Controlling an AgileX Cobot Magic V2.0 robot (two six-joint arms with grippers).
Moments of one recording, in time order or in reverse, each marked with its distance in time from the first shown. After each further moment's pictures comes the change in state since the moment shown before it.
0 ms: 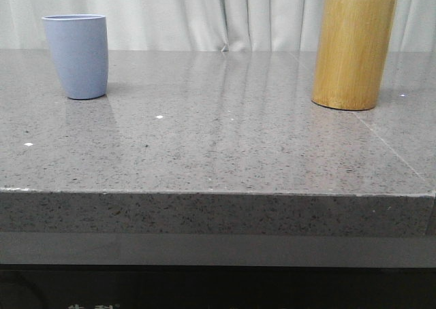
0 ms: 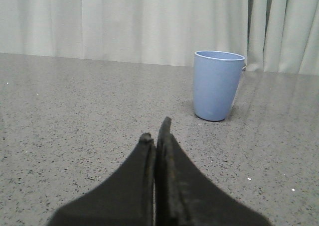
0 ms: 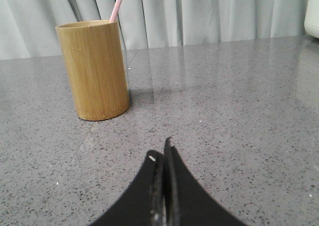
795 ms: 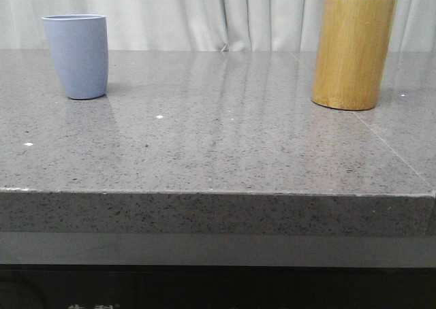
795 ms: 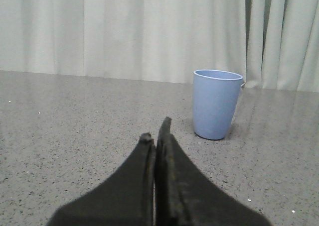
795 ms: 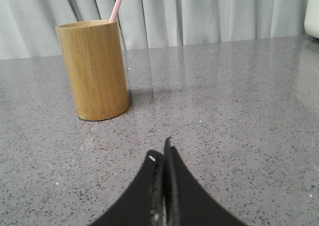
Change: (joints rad) left arm 0.000 0.000 0.000 0.000 -0.071 0.000; right arm 0.000 0.000 0.000 -0.002 0.000 0.000
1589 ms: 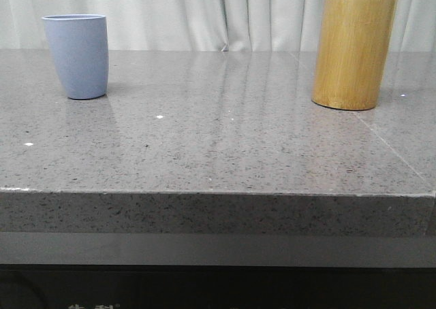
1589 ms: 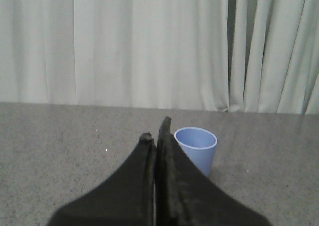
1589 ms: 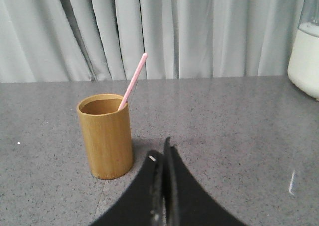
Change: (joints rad) left arm 0.000 0.296 -0.641 0.000 0.443 0.000; right arm 0.000 0.285 -0.657 -0.047 0.448 0.000
